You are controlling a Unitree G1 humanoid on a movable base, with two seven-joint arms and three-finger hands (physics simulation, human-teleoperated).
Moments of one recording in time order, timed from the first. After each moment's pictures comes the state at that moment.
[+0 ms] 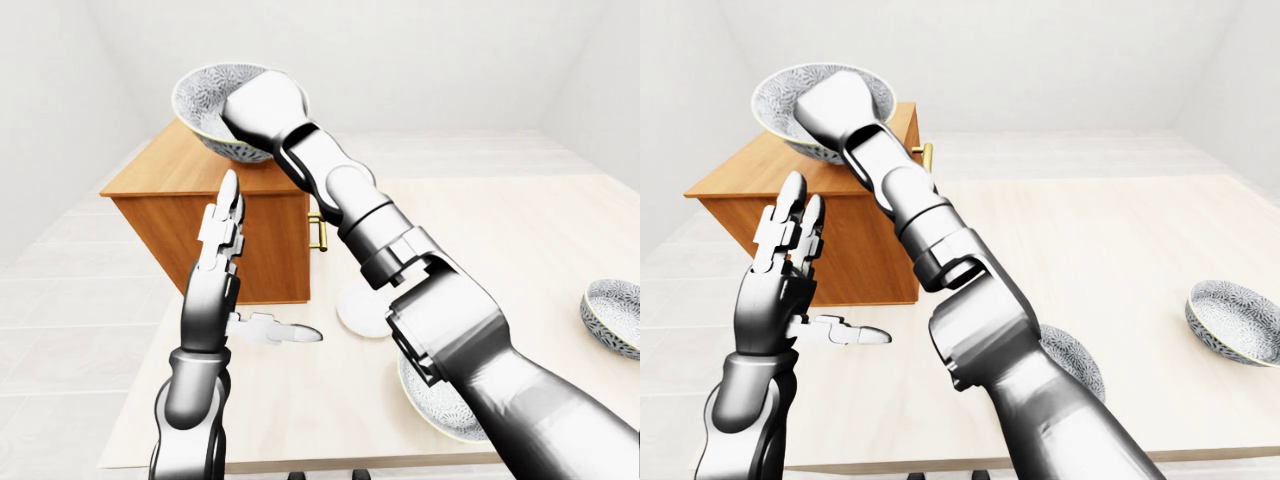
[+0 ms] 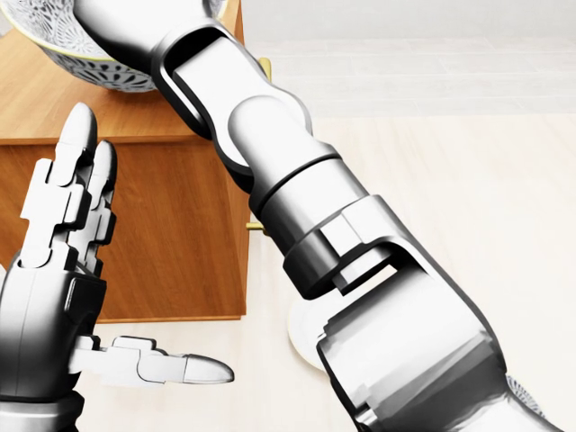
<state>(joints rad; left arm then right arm) 0.06 0.02 -0.06 -0.69 0.18 0.09 -0.12 -1.52 0.12 0.17 1.04 -1.50 -0.09 -0.01</state>
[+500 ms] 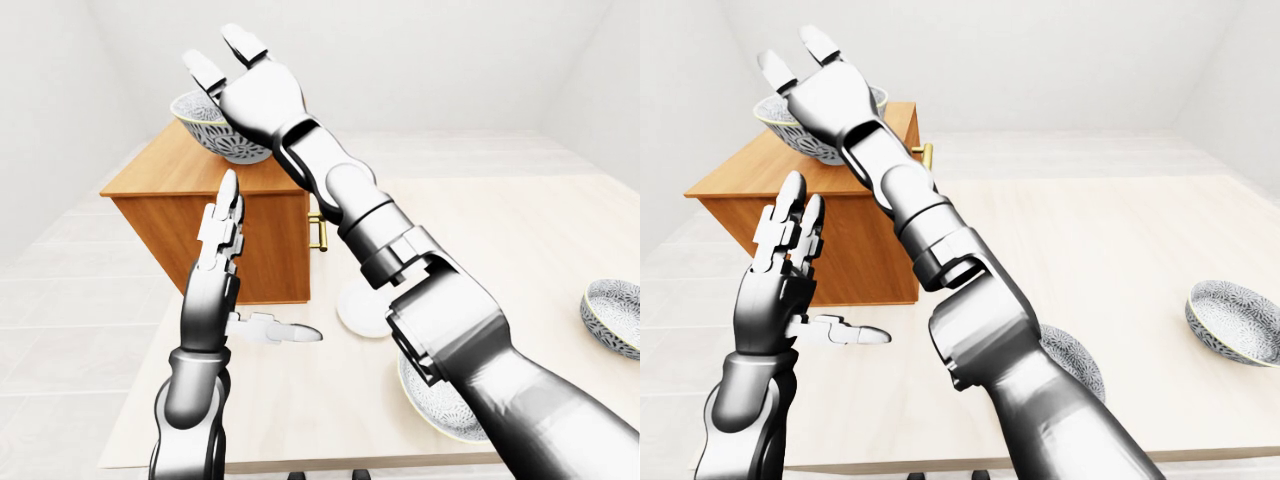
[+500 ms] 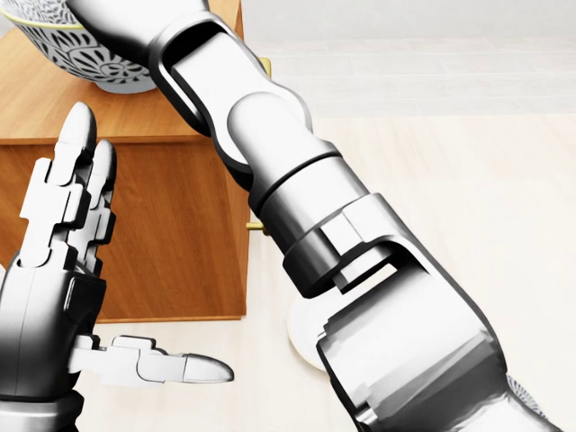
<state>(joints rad) 0.06 0.02 -0.06 -0.69 0.18 0.09 -0.12 -1.52 0.12 0.16 1.03 -1.51 -0.09 -0.06</state>
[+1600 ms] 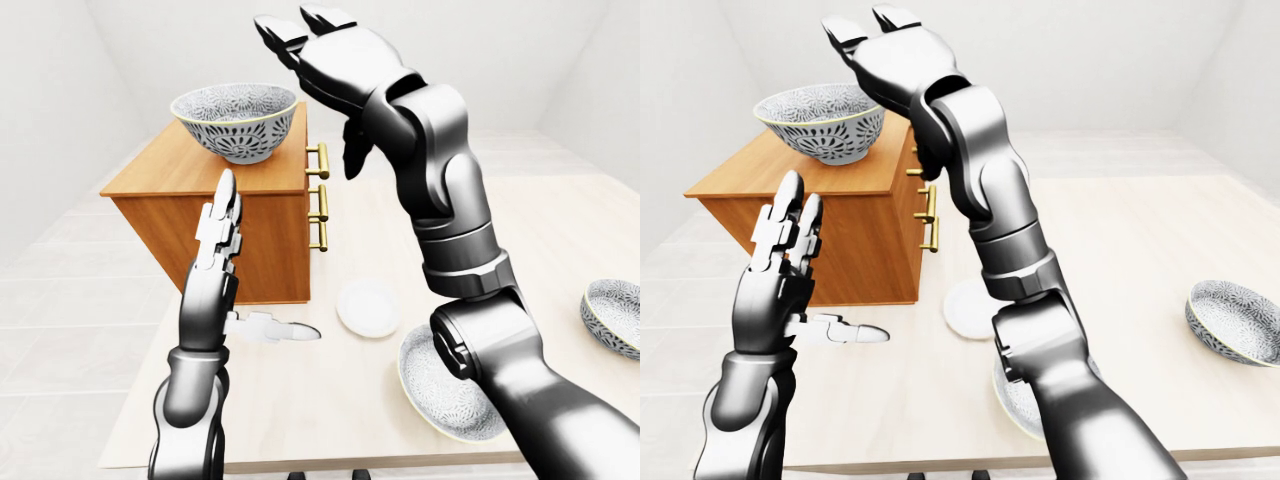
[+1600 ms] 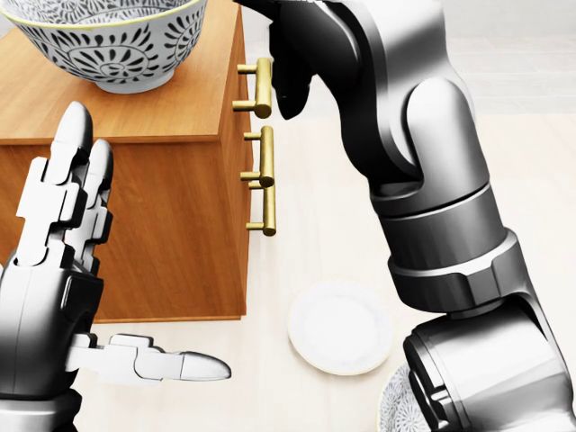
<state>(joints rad) 0.05 0.02 -0.05 -0.68 0.17 0.09 -0.12 -1.27 -0.09 0.07 0.30 -1.22 -0.09 0.60</state>
